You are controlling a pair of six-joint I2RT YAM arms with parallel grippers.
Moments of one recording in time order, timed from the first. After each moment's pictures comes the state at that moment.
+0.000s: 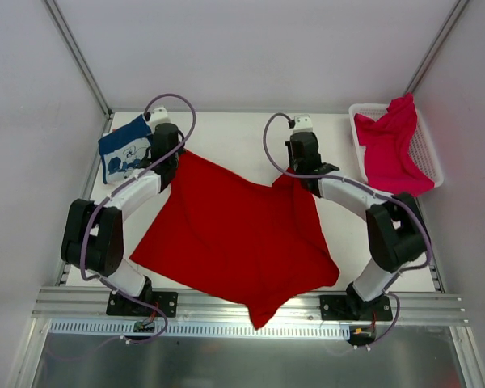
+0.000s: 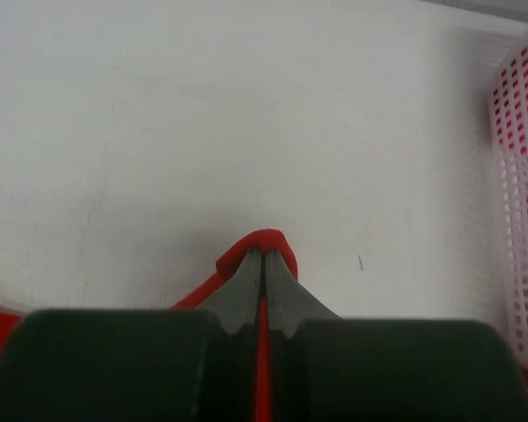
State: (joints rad) left arm -0.30 1.53 0.98 0.14 -0.47 -0.34; right arm 0.51 1.62 1.04 0.08 0.46 0.06
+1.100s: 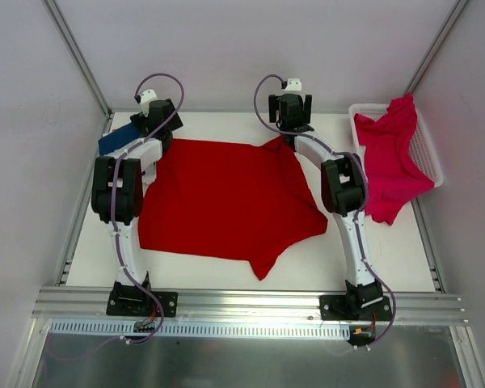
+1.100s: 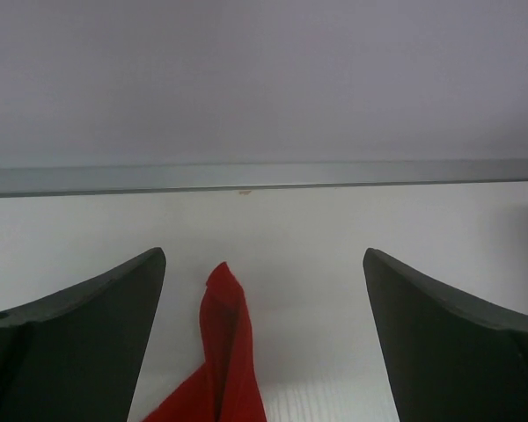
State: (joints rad) left arm -0.10 2.08 1.48 0.17 -0.45 -0.36; right arm 0.38 2.46 2.02 0.12 0.45 0.03
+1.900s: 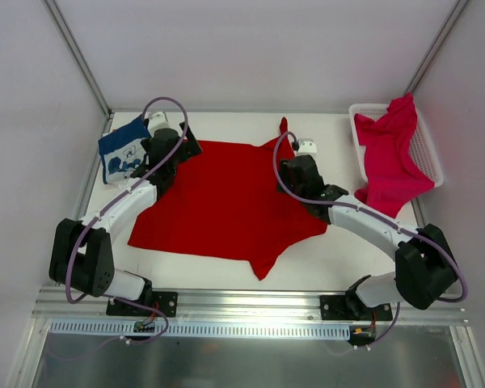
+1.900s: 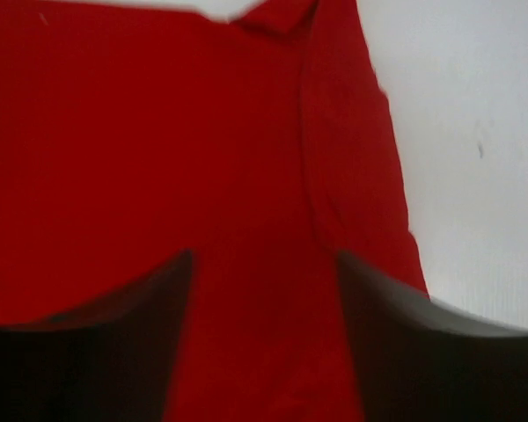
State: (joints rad) left arm -0.31 1.43 1.00 0.05 -0.37 -0.51; right arm 0.66 1.39 0.96 -0.11 0.40 0.37
